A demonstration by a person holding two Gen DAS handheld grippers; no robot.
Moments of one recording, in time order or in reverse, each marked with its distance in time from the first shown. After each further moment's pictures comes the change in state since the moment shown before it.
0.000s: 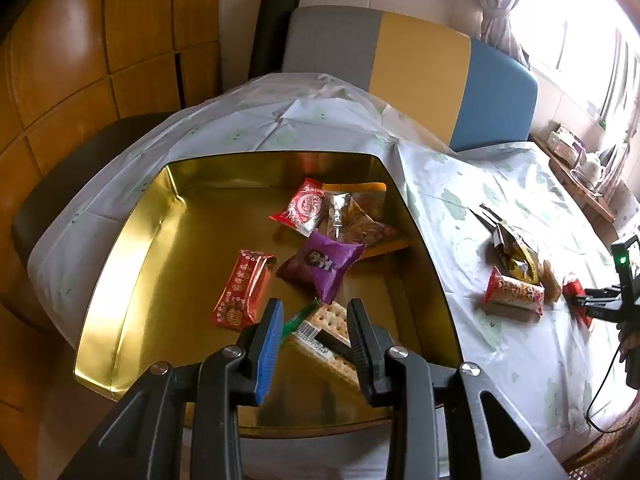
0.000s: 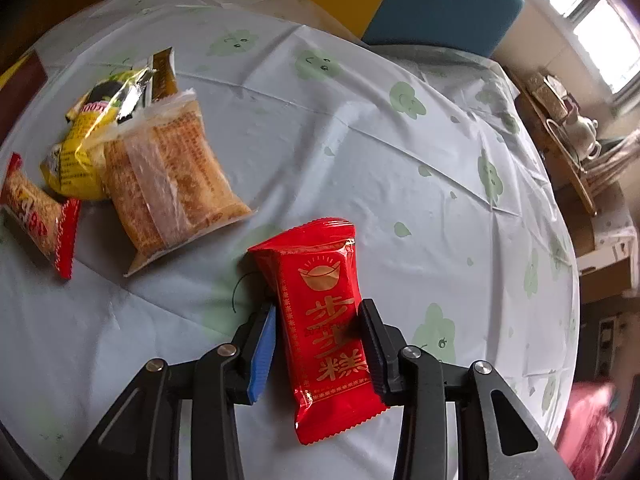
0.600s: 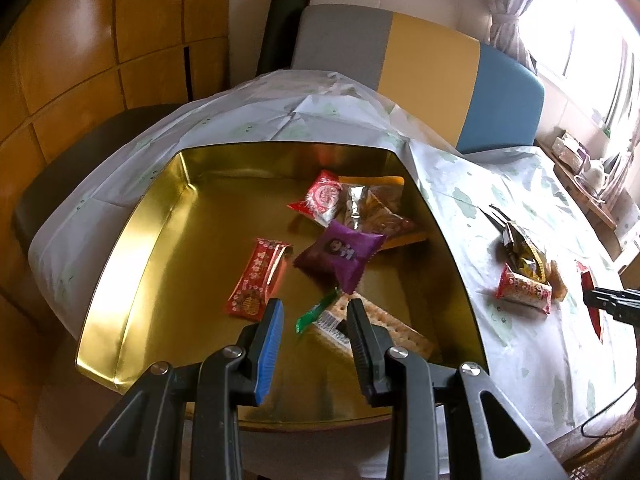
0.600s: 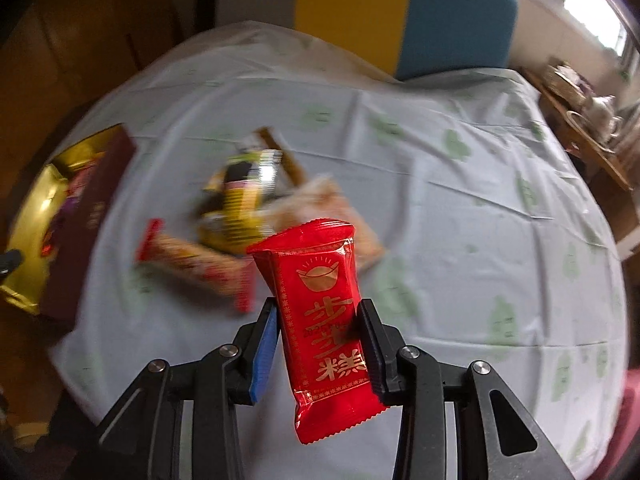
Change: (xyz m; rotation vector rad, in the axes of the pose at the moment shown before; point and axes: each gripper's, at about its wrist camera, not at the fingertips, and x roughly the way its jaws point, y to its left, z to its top) left arm 0.003 0.018 -0.008 -0.032 0.005 0.004; right arm -0.083 0.063 -0.004 0.087 -0.161 0.272
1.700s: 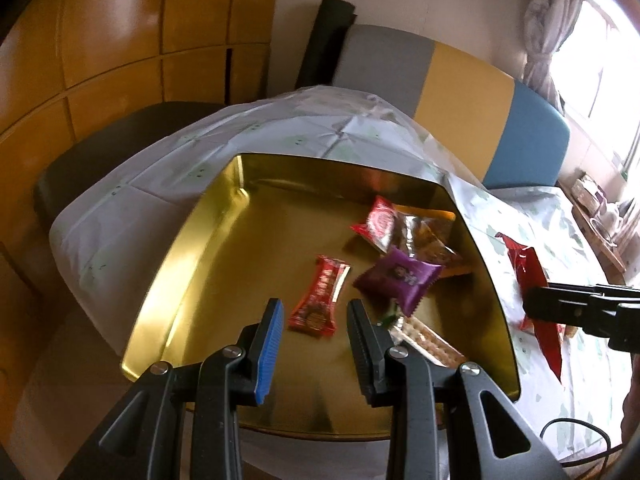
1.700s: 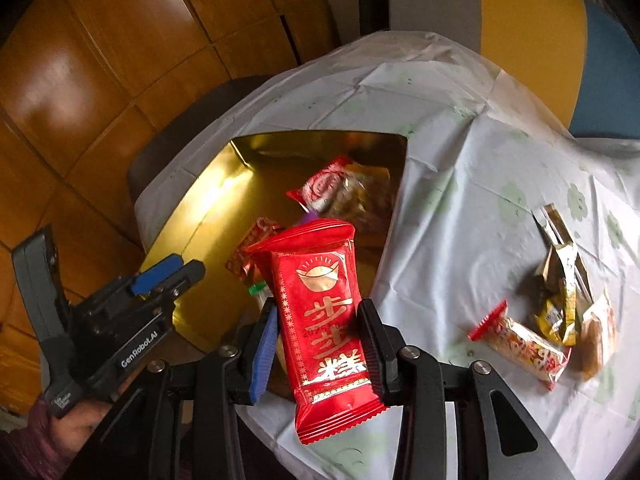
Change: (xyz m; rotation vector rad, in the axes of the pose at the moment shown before) left arm -0.011 0.051 0.001 -0.123 -0.064 0.044; right arm -0.006 0.225 0.053 -0.190 -0.002 0.398
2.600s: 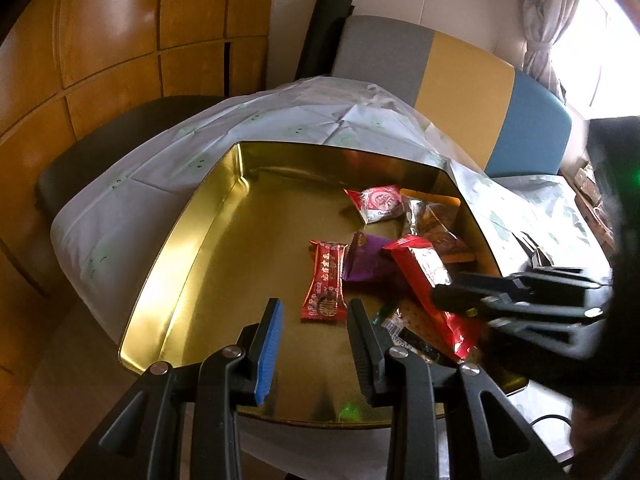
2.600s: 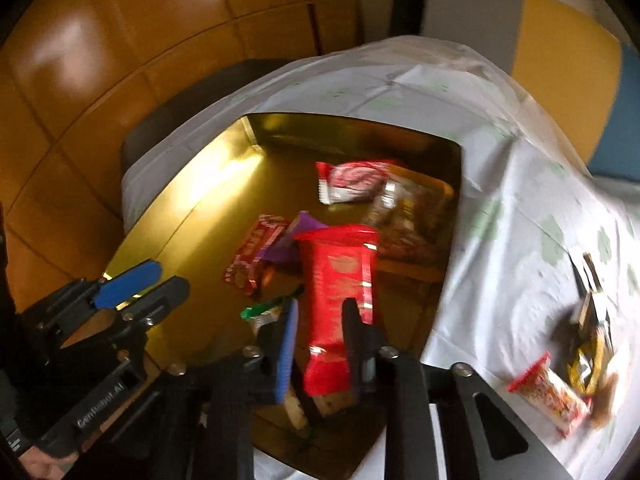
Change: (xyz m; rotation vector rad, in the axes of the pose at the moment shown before) left arm 0.005 -0.002 -0.007 0.028 0.030 0.010; right arm 0.069 0.041 0.002 -0.187 0.022 -0.069
